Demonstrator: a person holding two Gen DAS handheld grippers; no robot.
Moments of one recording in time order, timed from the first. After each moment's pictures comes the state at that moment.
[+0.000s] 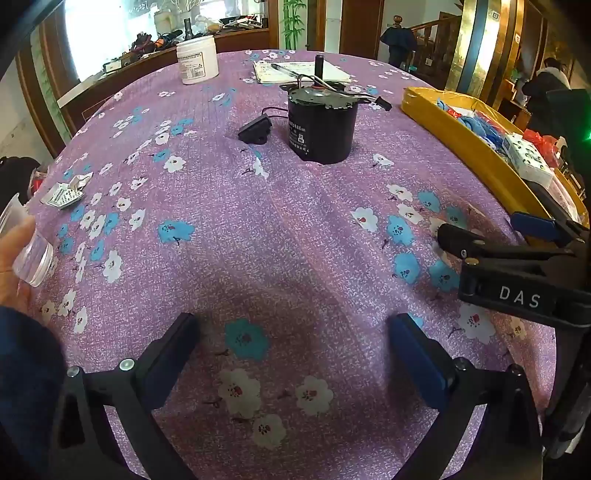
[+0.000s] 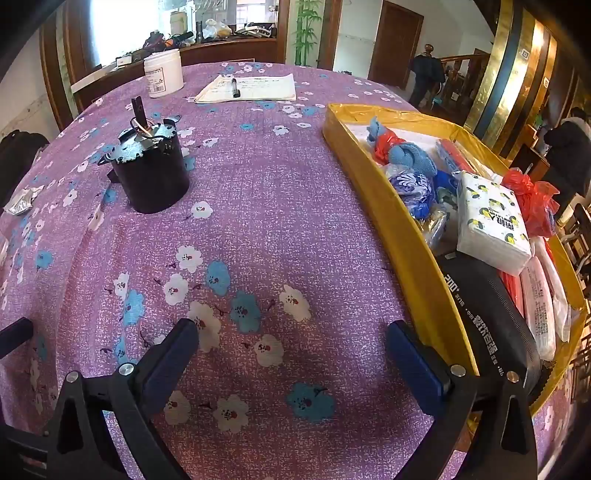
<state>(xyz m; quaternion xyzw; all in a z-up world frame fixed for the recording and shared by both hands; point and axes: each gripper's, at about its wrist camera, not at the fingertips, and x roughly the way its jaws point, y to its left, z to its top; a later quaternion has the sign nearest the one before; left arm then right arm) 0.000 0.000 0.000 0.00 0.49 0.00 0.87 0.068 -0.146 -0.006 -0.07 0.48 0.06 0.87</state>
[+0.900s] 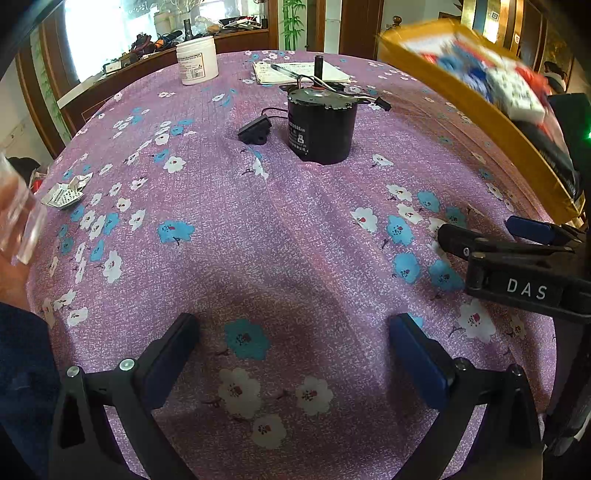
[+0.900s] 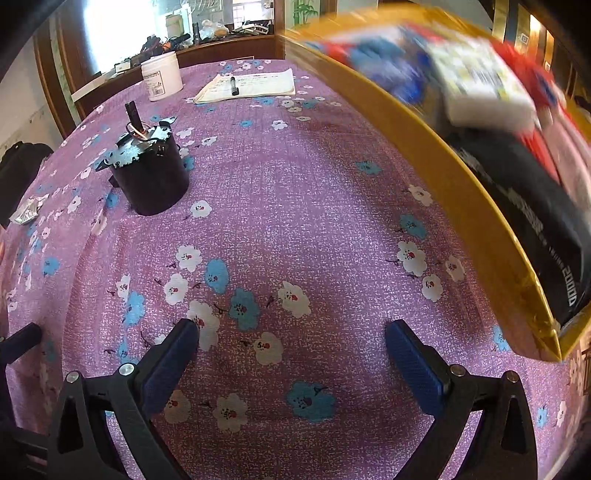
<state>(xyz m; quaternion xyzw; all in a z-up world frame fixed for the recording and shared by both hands) 0.000 0.000 0.000 0.00 0.49 0.00 0.87 0.070 -0.152 -0.010 -0.04 0.49 0.08 0.87</state>
